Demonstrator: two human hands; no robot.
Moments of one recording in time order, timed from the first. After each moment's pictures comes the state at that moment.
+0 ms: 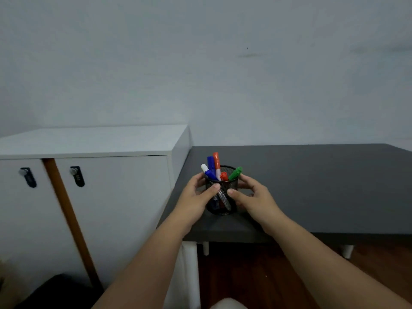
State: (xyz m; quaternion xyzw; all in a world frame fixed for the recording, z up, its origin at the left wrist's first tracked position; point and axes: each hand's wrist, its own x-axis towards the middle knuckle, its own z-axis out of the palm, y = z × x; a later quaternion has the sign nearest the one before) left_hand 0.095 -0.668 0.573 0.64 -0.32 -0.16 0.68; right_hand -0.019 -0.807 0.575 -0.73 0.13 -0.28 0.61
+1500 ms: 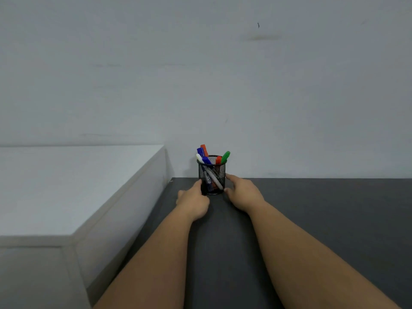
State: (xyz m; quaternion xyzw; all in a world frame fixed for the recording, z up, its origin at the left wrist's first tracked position) left_hand 0.368 -0.926 0.559 0.88 -0.28 -0.10 0.37; right_hand 0.296 -1.078 0.554 -0.92 0.22 -0.22 0.23
